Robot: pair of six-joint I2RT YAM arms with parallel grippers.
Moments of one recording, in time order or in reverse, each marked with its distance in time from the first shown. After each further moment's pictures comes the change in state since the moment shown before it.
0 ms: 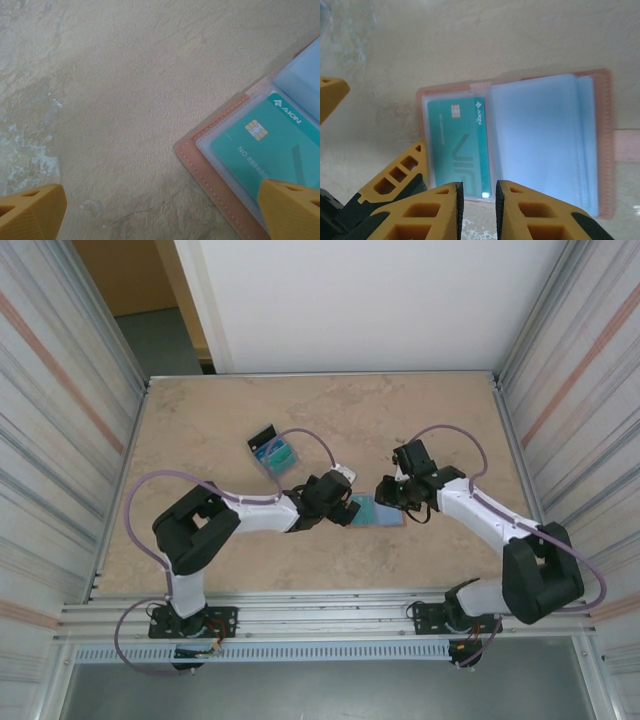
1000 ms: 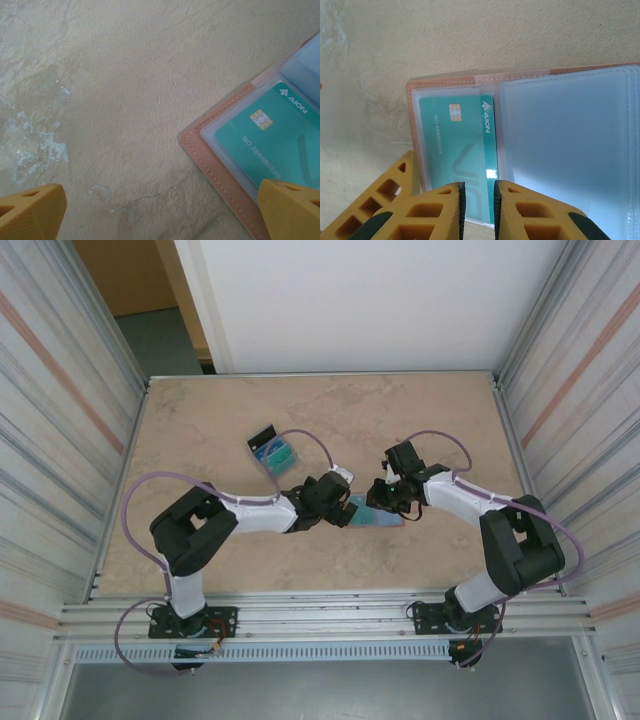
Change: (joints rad) left arm 0.000 -0.029 -0.020 -0.029 -0.012 -0.008; right arm -0.002 0.154 0.000 0.095 -0.100 0.000
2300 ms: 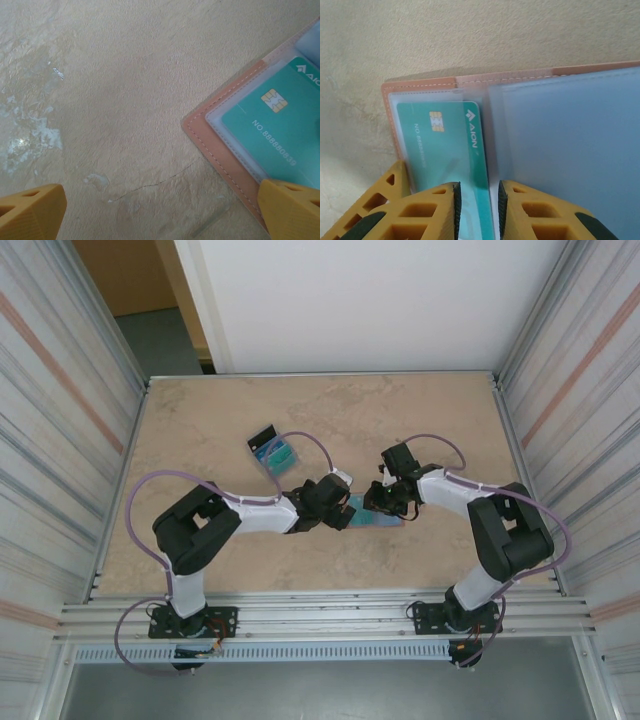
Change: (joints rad) left arm 0.000 0.025 -0.001 -0.020 0.000 0.000; right arm 0.008 0.089 0.011 0.031 -0.025 0.000
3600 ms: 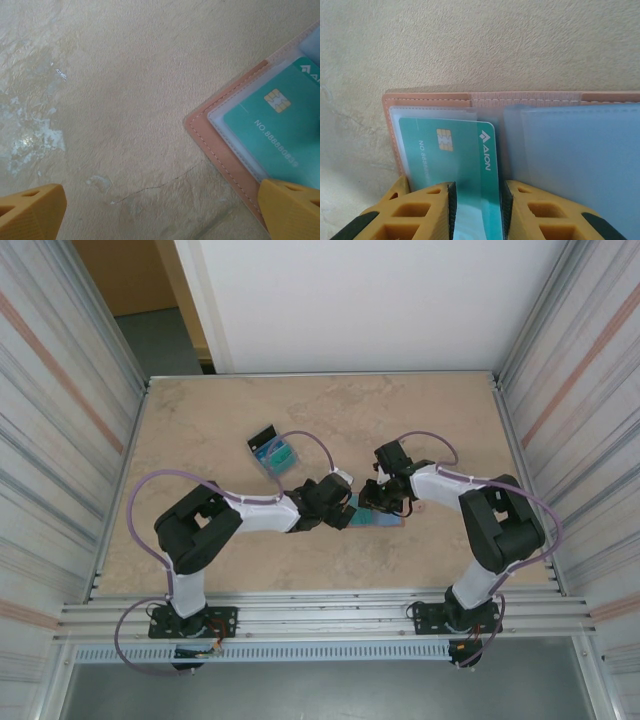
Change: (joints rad) left arm 0.000 0.010 0.024 -0.030 -0.018 0.000; right arm 0.021 0.071 0.053 -0.005 0.022 0.000
